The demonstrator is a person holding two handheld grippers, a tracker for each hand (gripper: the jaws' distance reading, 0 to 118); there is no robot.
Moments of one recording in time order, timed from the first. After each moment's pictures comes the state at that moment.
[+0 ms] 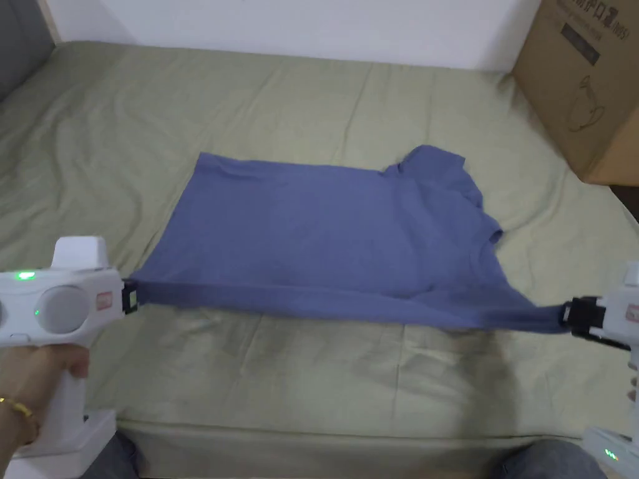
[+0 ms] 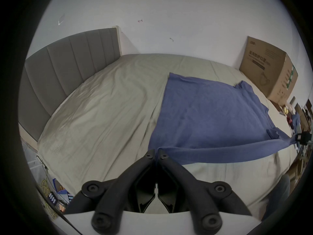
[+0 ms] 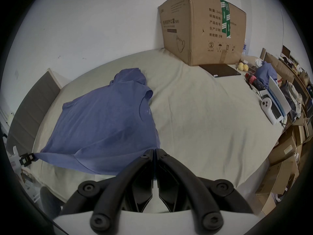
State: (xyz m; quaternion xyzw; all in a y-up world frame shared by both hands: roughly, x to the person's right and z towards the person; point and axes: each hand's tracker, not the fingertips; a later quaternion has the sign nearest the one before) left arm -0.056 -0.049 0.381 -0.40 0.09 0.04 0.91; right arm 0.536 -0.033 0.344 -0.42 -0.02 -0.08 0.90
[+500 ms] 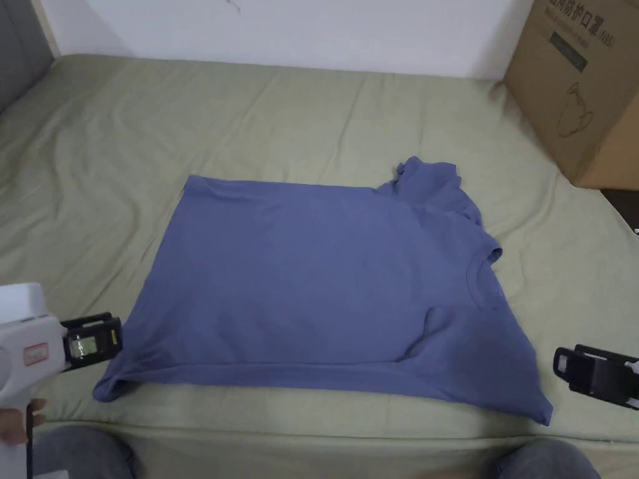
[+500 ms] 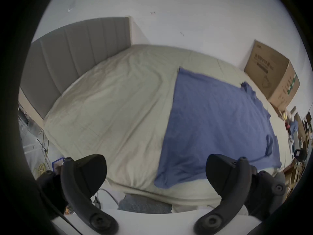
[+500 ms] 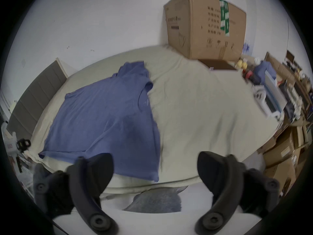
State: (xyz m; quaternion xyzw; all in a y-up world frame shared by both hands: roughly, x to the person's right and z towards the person) left arm -0.081 -0.036 0.435 -0.38 0.13 0.09 0.91; right arm 0.546 -0.018 0.413 -0.39 -0.01 -0.03 0.92
